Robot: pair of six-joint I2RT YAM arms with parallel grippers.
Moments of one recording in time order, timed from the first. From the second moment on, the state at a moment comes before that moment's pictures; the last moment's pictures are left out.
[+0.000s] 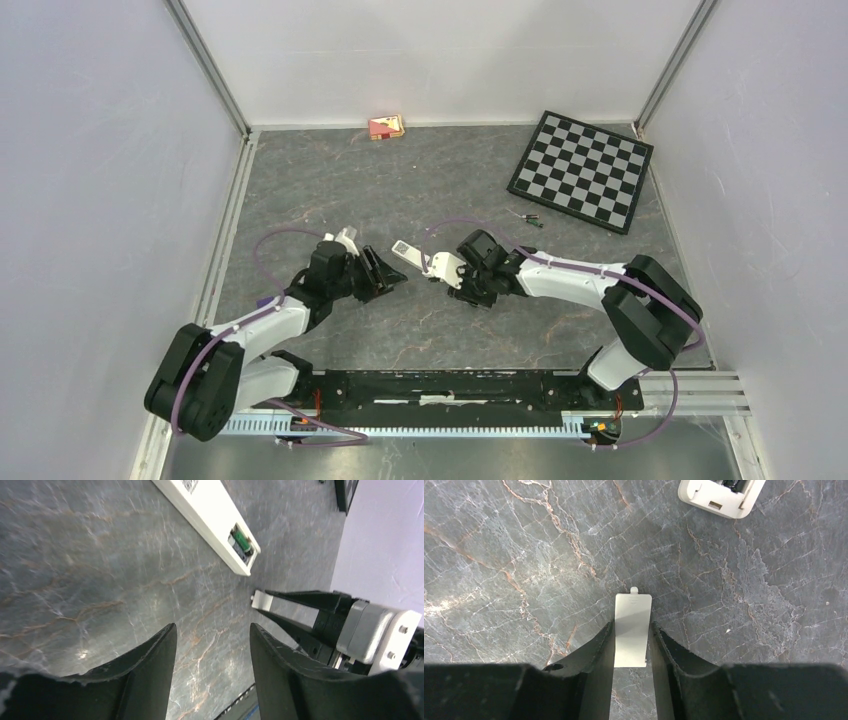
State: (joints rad) left arm -0.41 1.14 0.35 0.18 0.33 -0.93; right arm 0.82 1.58 0.84 -0.39 -0.12 -0.49
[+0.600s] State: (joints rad) left arm -0.45 1.16 0.33 0.31 0.38 -0.95; right arm 0.79 1.68 0.98 -0.54 -0.09 -0.37
